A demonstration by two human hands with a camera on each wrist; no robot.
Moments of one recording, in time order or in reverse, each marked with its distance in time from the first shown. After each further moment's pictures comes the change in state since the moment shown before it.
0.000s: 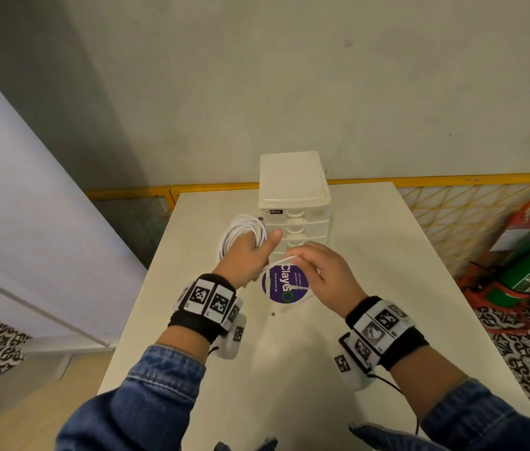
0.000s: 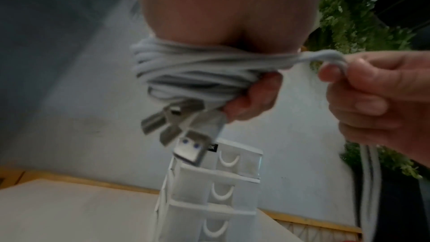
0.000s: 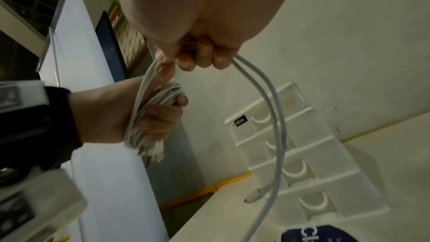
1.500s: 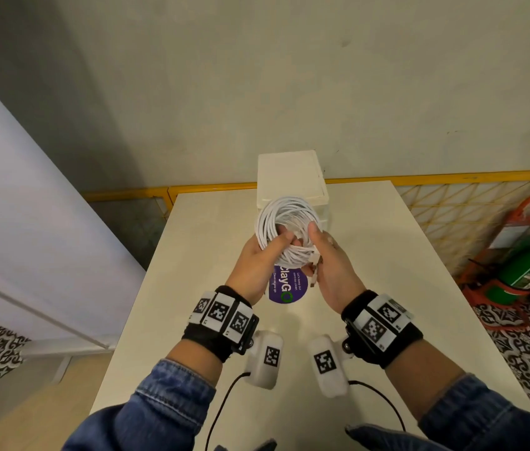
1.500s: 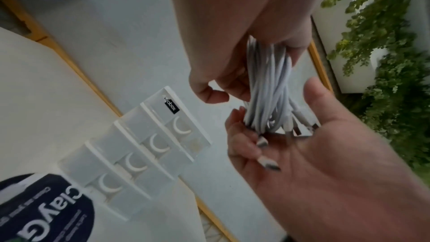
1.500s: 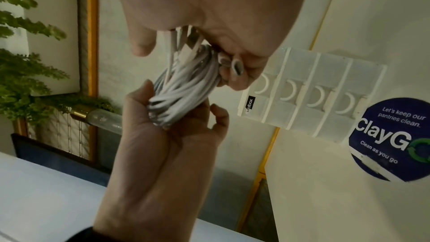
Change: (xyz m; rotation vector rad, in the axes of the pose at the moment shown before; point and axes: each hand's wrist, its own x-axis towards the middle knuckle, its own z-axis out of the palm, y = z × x) left_hand -0.012 0.019 0.025 -0.919 -0.035 0.095; right_hand 0.016 -0.015 0.004 0.867 0.231 0.681
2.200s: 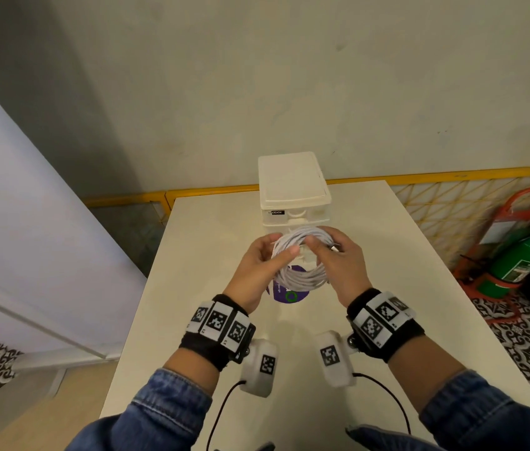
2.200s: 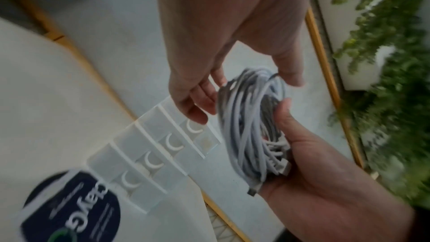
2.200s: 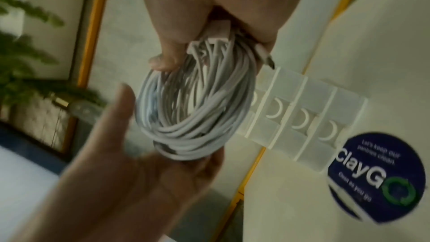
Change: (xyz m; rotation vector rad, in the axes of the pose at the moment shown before) left_hand -0.007 -0.011 -0.024 0.062 0.083 -0.149; right_hand -0.007 0.000 0.004 -0.213 0.218 -0.235
